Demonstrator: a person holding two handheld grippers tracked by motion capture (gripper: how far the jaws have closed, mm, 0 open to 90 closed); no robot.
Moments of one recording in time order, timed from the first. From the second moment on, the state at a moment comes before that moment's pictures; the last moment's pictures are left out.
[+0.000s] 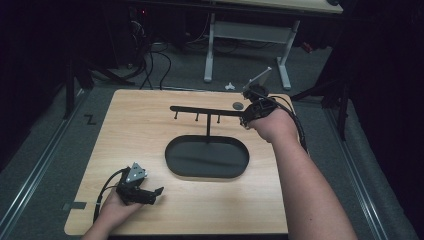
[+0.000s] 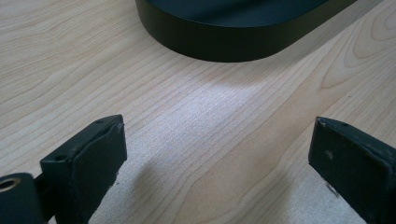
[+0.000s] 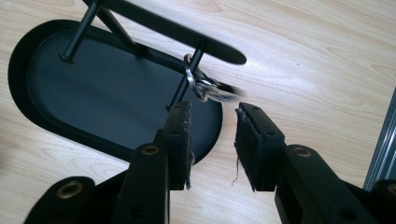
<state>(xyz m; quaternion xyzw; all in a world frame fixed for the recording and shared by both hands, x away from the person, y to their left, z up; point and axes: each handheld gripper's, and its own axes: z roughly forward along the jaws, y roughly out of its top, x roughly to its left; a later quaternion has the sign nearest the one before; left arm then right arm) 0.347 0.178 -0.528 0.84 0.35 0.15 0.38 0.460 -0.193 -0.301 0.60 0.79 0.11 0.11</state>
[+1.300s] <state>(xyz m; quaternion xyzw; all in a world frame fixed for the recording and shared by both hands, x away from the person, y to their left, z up) 0.347 0.175 -0.527 0.84 0.35 0.14 0.39 0.430 -0.228 -0.348 0.63 0.77 0.08 0.08</state>
